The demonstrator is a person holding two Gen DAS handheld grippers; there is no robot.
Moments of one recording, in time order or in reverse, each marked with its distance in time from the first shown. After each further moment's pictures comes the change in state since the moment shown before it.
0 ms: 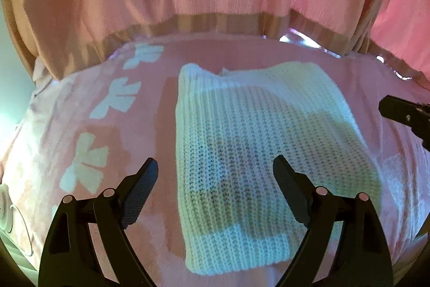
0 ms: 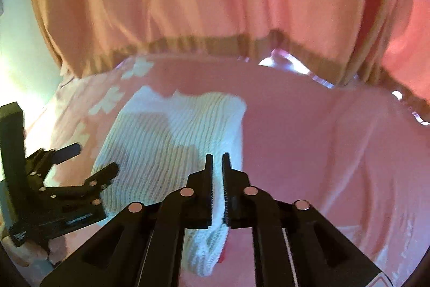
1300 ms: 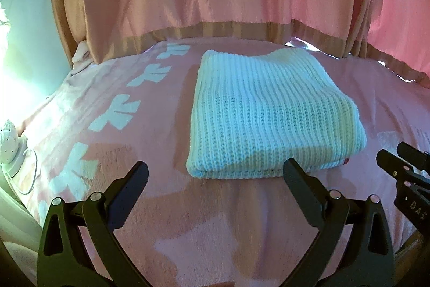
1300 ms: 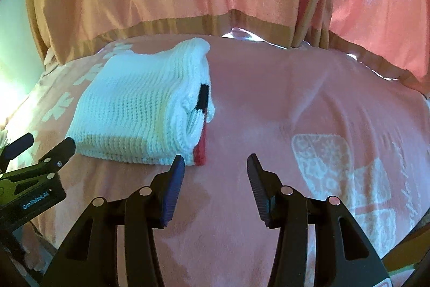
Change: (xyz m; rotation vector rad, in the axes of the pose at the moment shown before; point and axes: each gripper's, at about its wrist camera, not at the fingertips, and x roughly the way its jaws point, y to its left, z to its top) left arm -0.064 -0.021 -0.102 -0.058 -0.115 0.125; right arm -0.042 0.007 -0.143 0.076 -0.046 -0.156
